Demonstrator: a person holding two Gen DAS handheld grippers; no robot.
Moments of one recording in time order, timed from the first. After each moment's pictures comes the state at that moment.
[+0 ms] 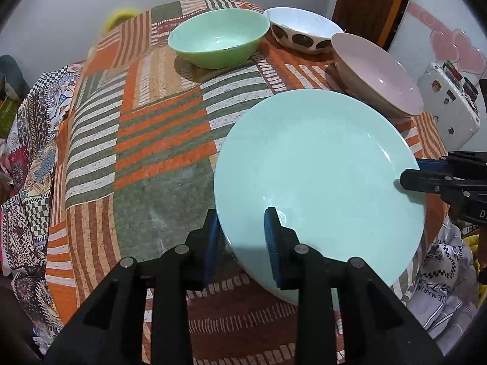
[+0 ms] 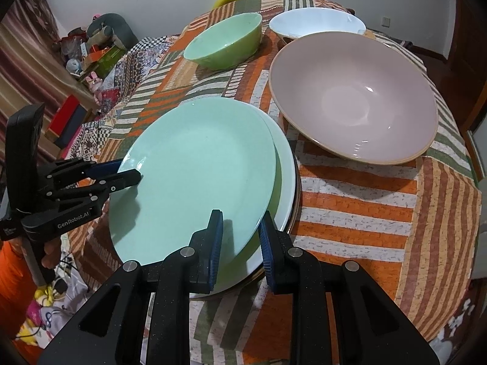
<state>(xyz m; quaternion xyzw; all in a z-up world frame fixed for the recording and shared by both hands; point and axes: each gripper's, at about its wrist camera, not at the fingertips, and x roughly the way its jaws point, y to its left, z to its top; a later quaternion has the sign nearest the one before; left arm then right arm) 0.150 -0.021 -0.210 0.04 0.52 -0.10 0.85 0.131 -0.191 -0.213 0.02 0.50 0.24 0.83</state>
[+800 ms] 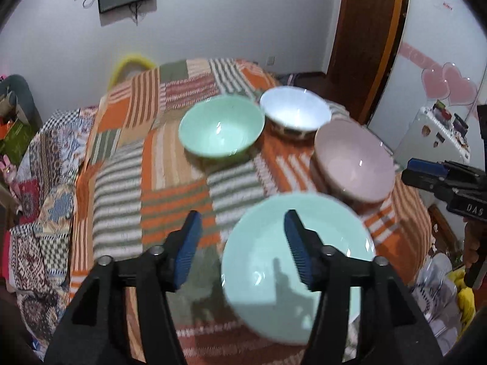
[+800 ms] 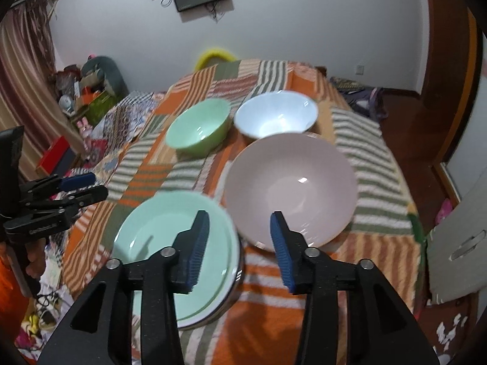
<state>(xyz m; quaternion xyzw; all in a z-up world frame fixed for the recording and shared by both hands) 0.168 -0.032 -0.115 0.03 0.42 -0.10 0.90 0.144 -0.236 -0.143 0.03 0.39 0.19 0.90</state>
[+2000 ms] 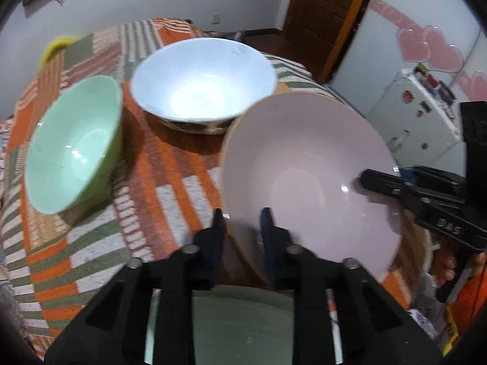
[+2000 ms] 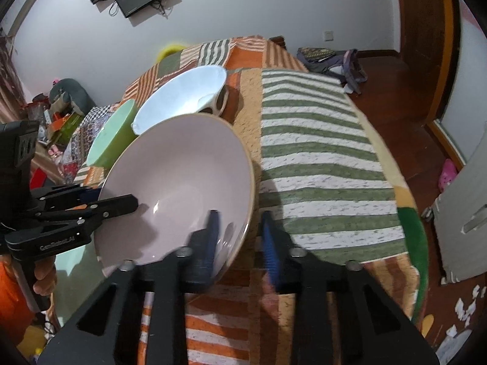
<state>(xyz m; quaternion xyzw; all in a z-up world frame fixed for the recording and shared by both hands) 0.287 -0.154 -0.200 0.04 0.51 -0.21 0.83 0.212 -0.312 -0.208 0.10 0.44 0.16 0.88</state>
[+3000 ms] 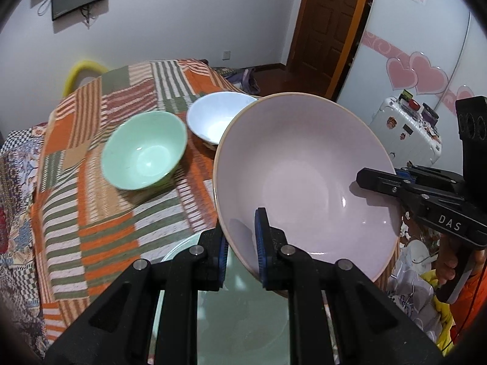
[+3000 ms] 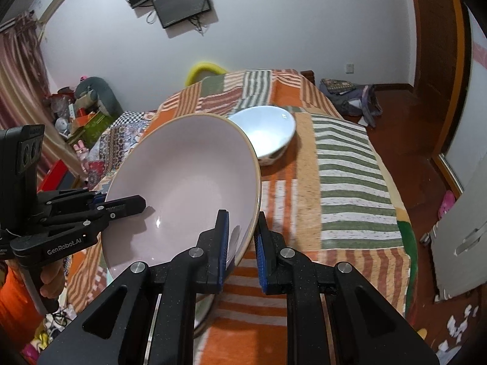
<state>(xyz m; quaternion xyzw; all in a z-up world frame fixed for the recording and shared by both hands) 0.202 -0.095 -0.111 0.03 0.43 -0.19 0.88 0.163 -0.260 -0.133 0.06 0.38 0.19 0.90</state>
